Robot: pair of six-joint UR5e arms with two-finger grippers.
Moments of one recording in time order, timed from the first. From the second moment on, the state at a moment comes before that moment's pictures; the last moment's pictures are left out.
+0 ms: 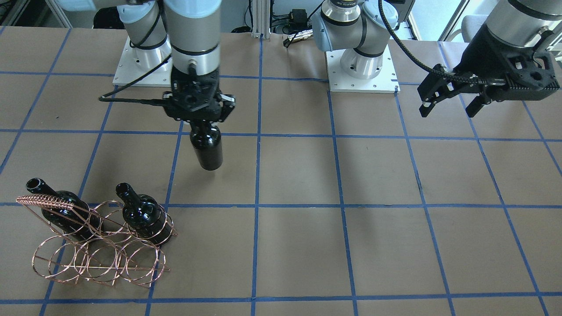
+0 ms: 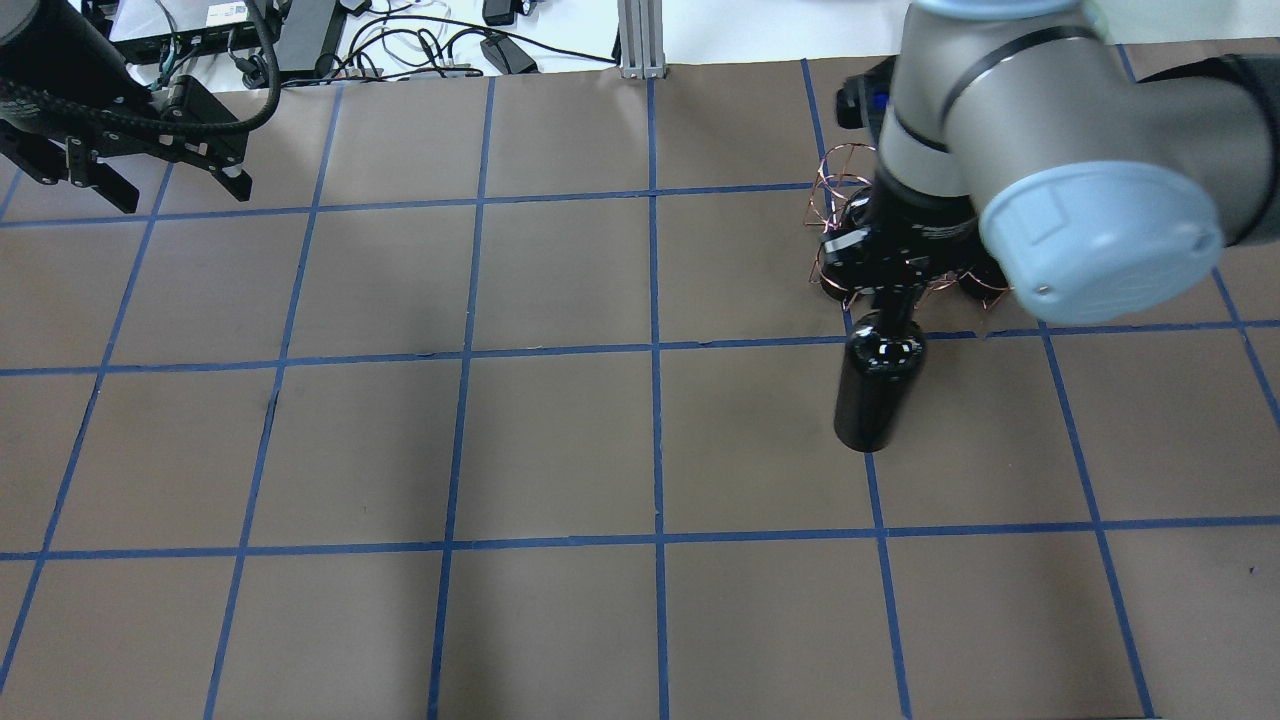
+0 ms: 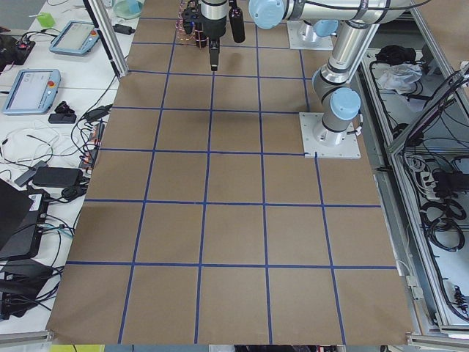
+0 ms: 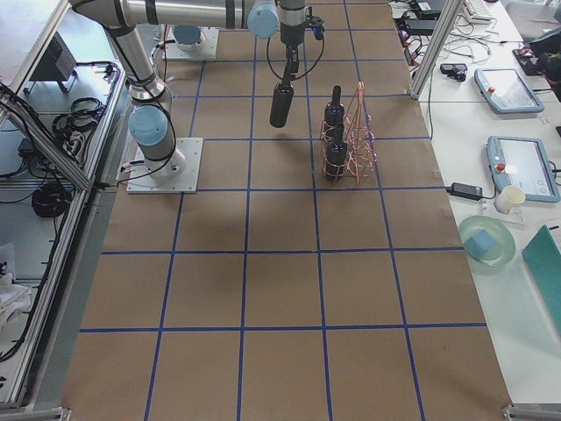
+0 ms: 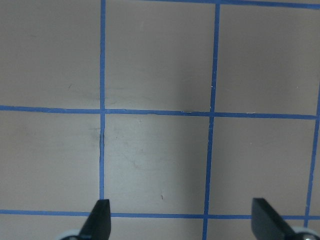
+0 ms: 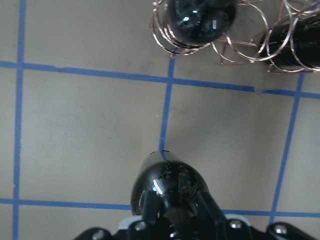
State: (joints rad) left arm -1.35 -1.56 -1.47 -1.64 1.54 0.17; right arm 1.59 -1.61 1.74 -1.69 -1.66 -0.10
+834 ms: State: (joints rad) left arm -1.35 -1.56 -1.47 -1.64 1.54 0.17; right arm 1.42 -1.47 1.36 -1.60 -1.63 -0.27
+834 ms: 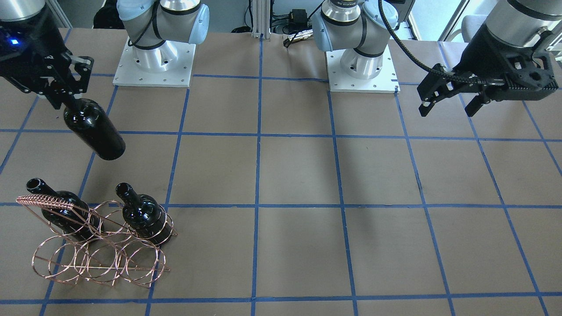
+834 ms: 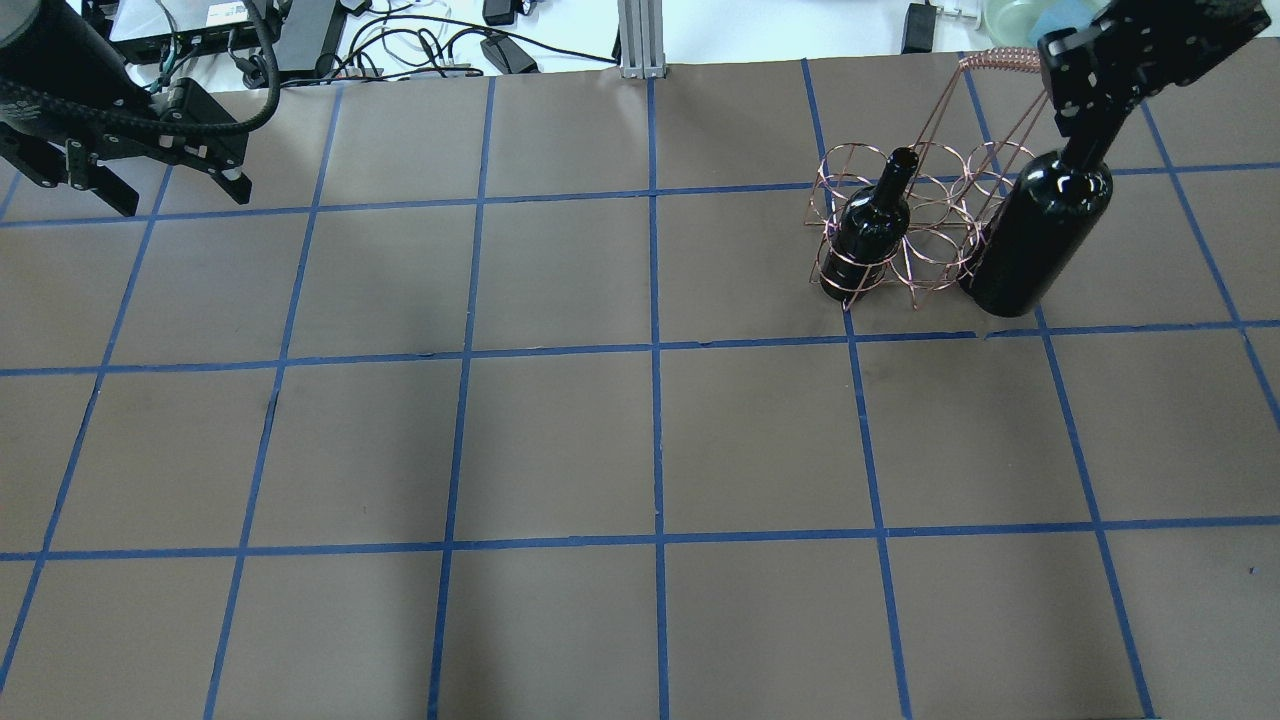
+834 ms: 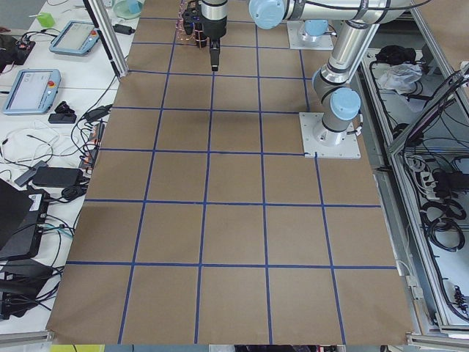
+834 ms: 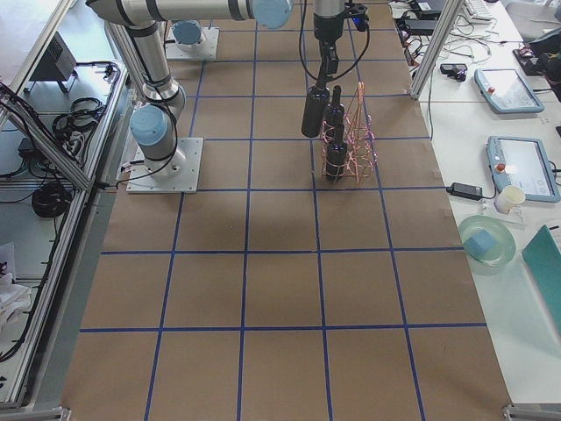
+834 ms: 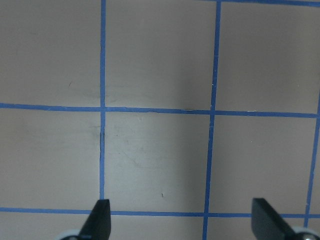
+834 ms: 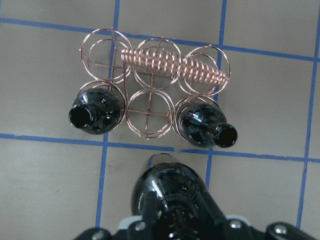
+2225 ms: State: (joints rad) left arm -1.45 -1.55 -1.48 -1.64 1.53 0.03; right arm 1.43 -1.30 1.35 -1.80 -1.58 -0.27
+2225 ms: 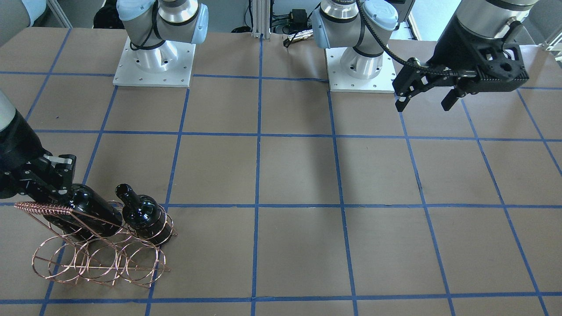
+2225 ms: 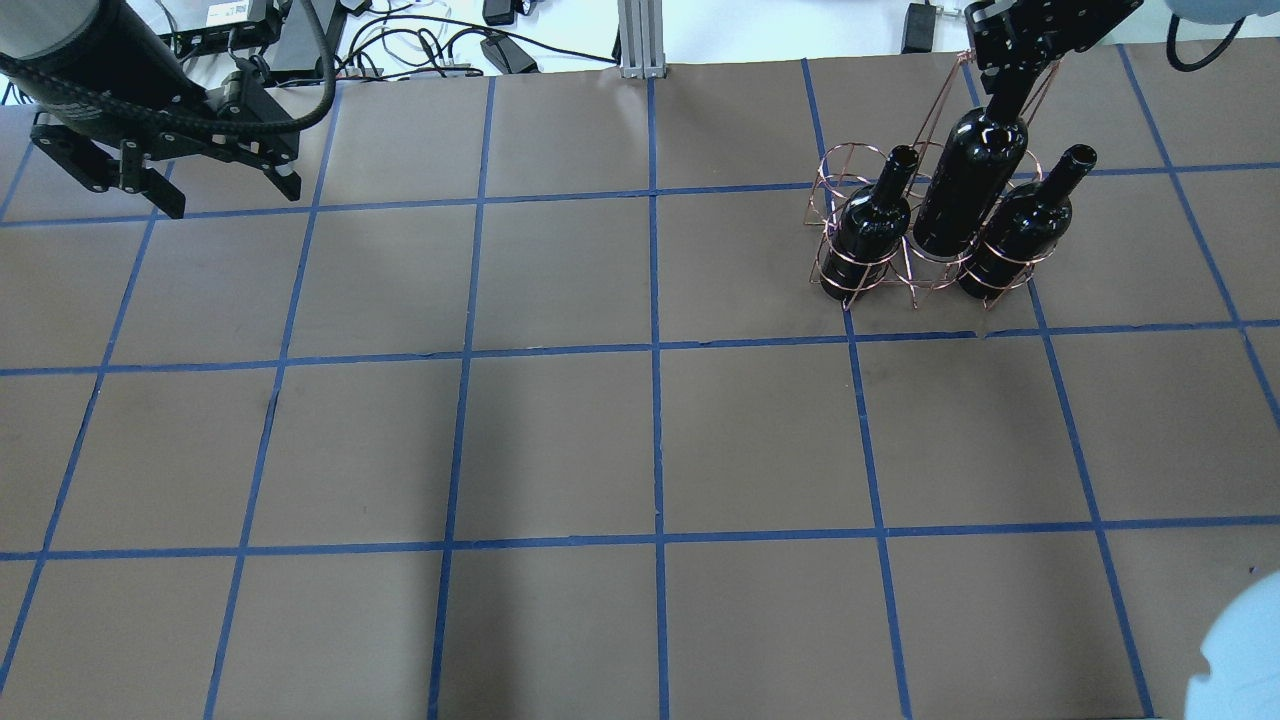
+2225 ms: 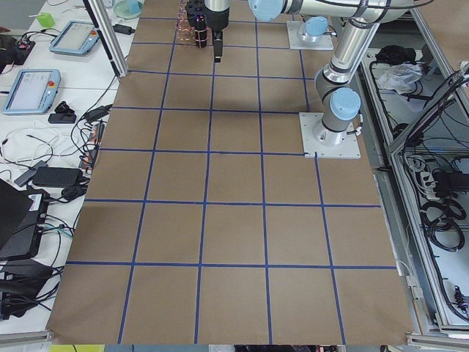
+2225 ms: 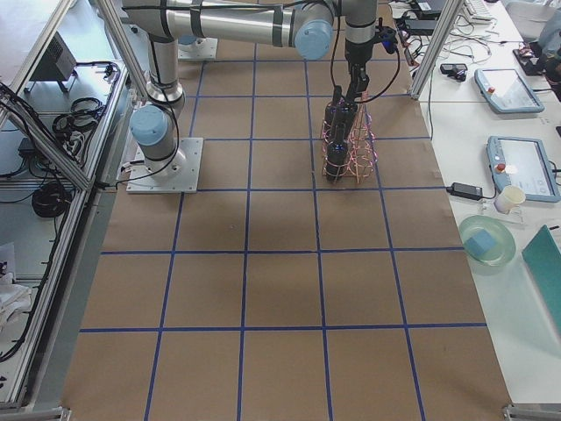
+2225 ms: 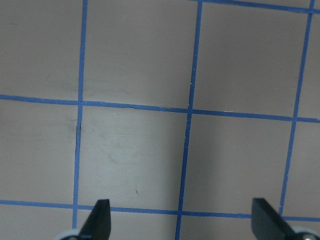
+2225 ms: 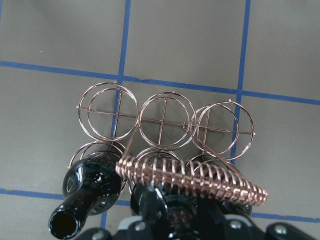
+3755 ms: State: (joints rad) left arm -1.50 -1.54 -1.51 -1.65 1.54 0.03; right arm 1.45 -1.38 1.44 -1.77 -1.58 -0.25
